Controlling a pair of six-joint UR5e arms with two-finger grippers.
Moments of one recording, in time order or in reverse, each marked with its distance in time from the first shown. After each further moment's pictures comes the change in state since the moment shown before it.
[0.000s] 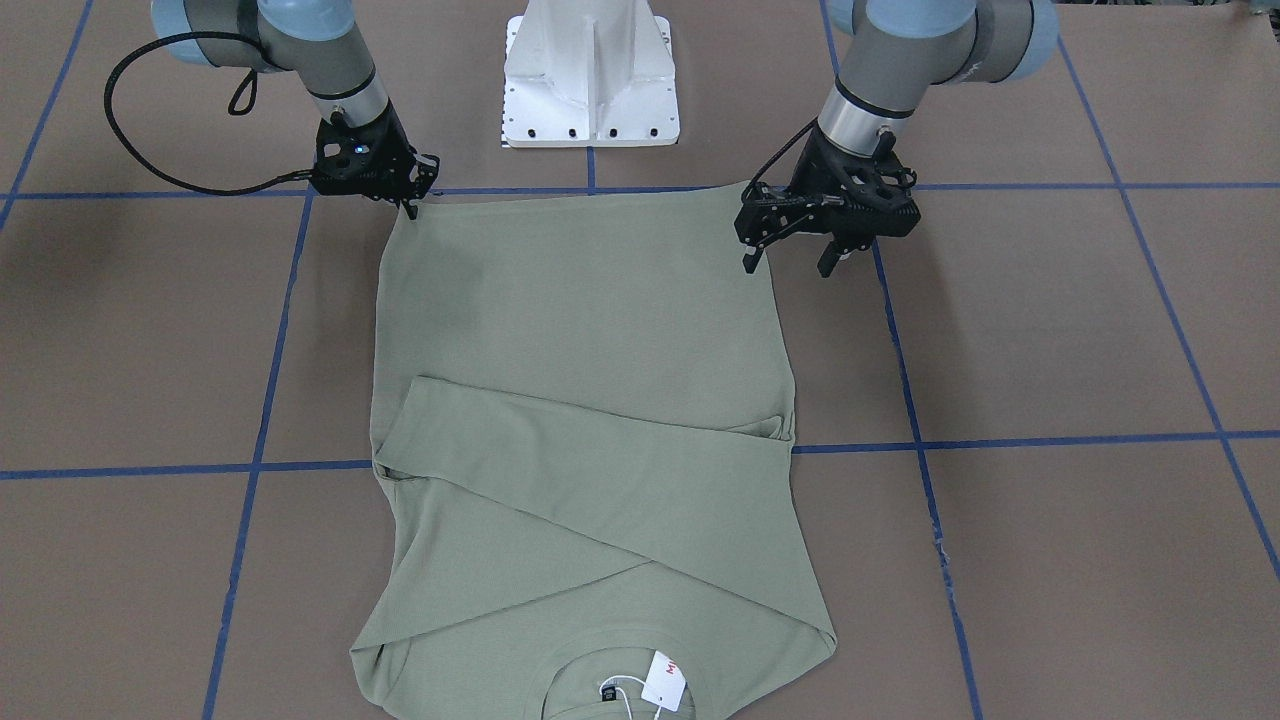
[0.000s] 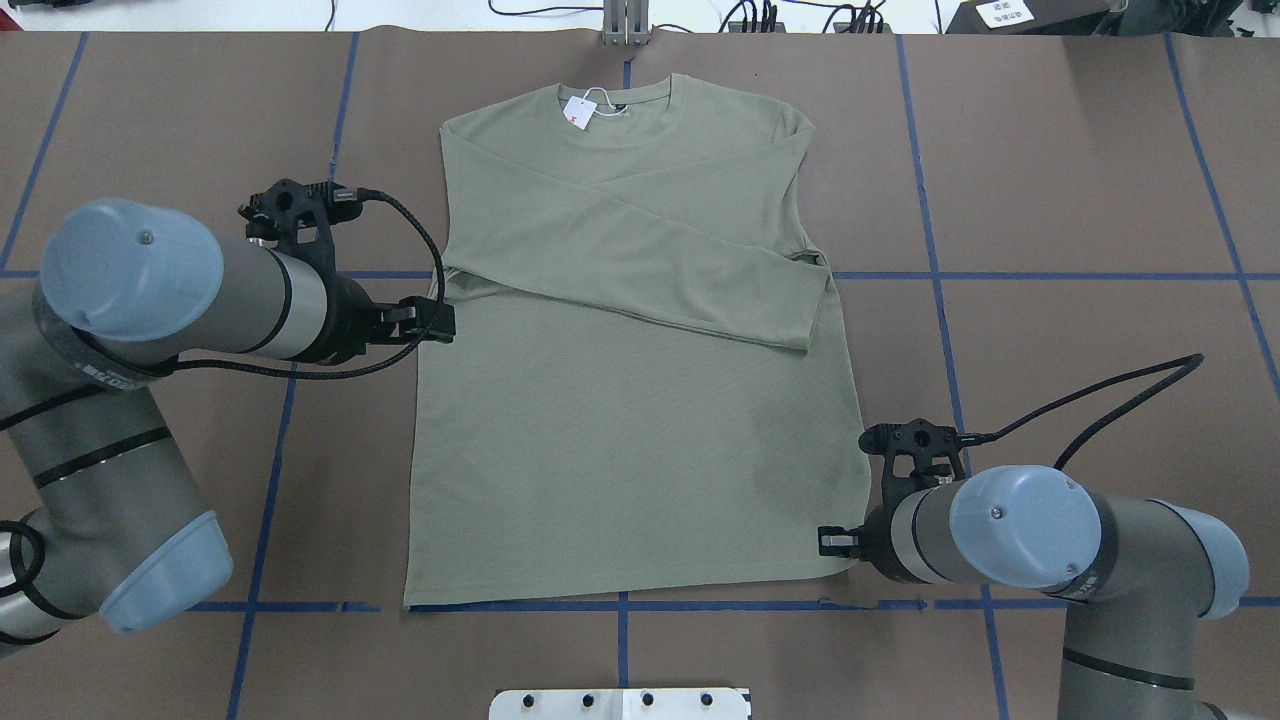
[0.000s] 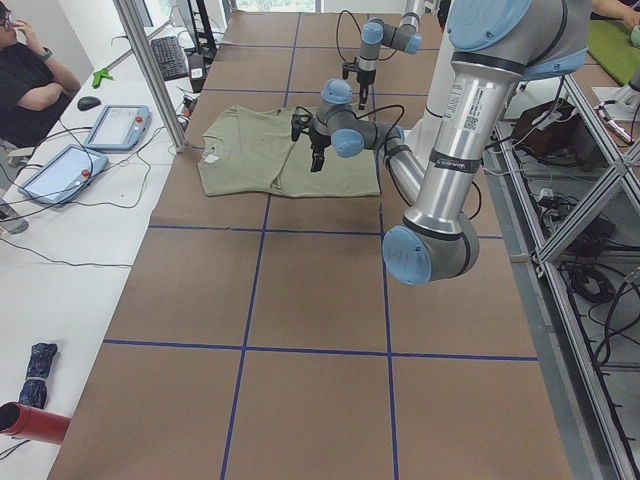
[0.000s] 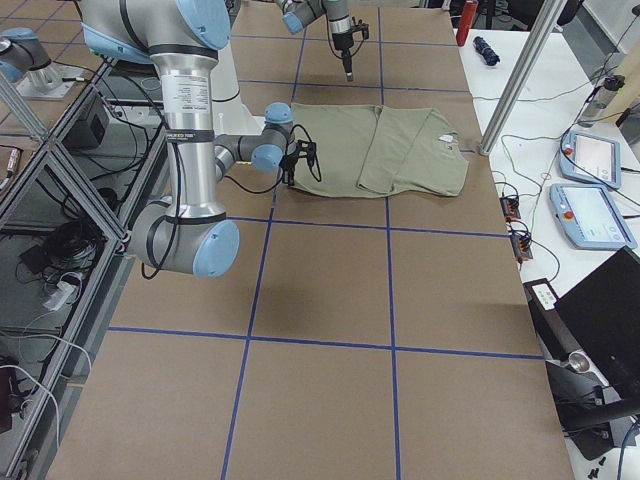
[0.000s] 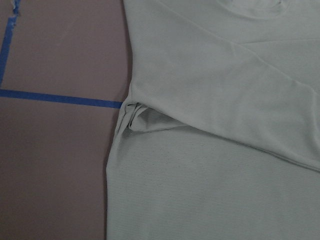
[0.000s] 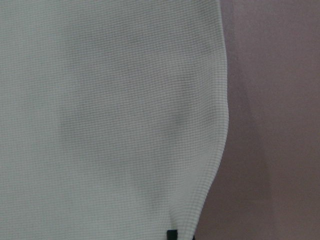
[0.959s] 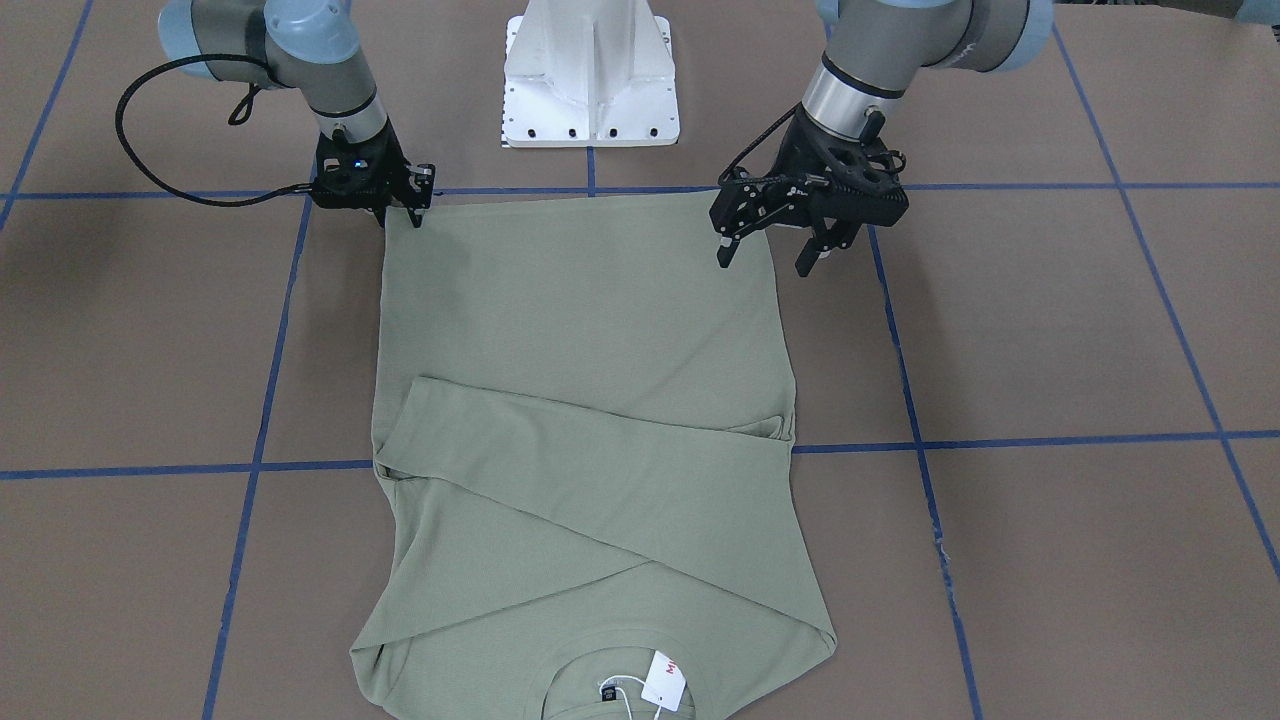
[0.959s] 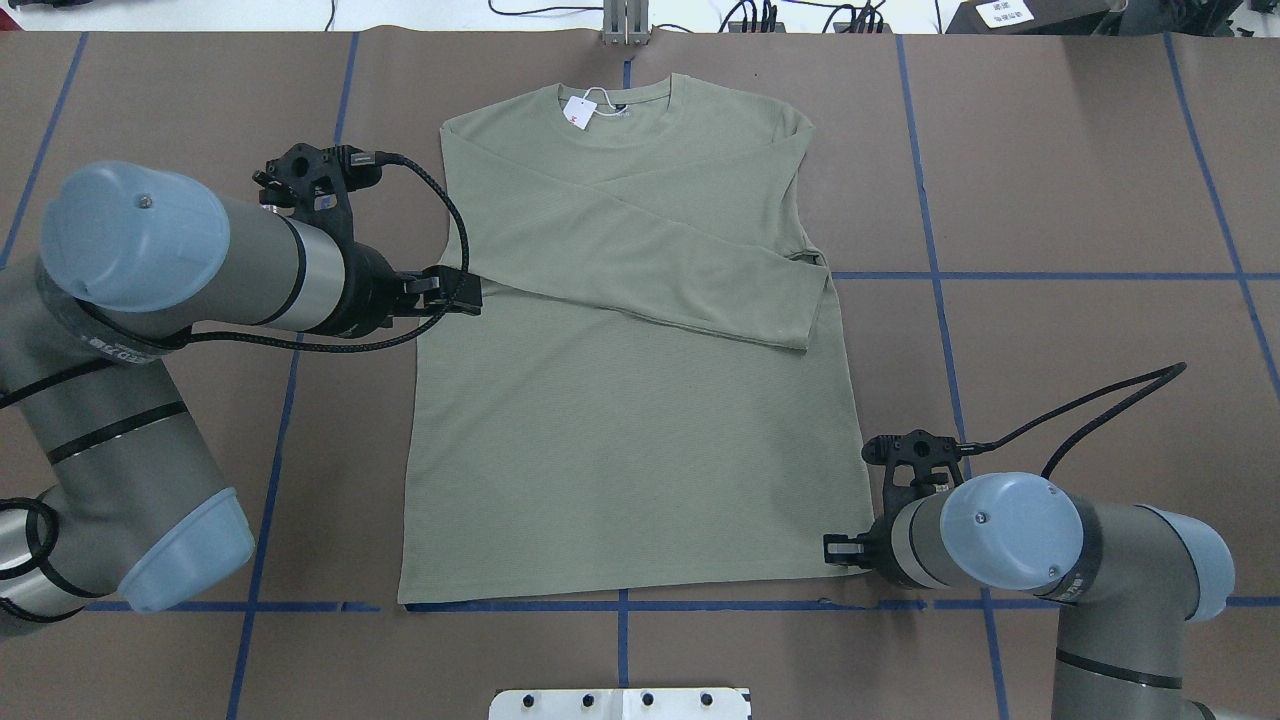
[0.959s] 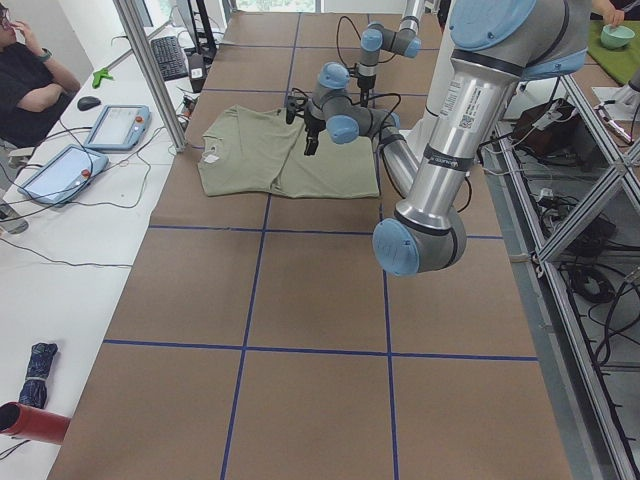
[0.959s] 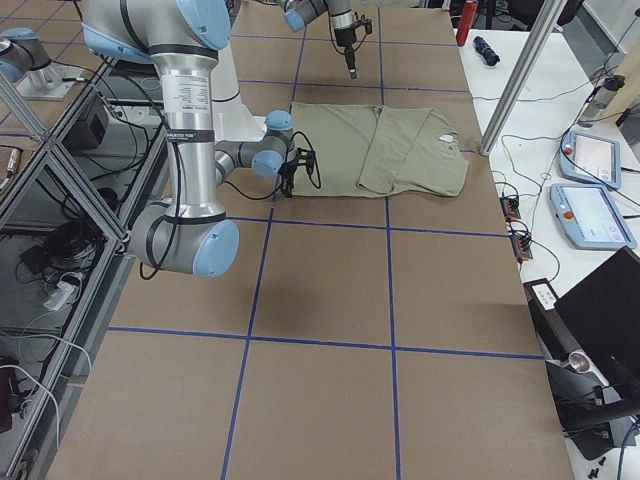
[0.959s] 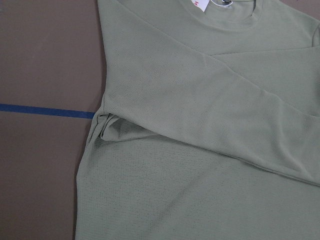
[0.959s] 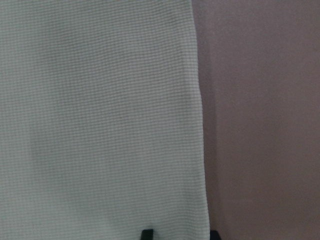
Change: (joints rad) left arm -0.063 -0.105 0.000 0.007 -0.009 0.021; right arm -0.016 -0.008 -0.056 -0.003 0.011 -0.006
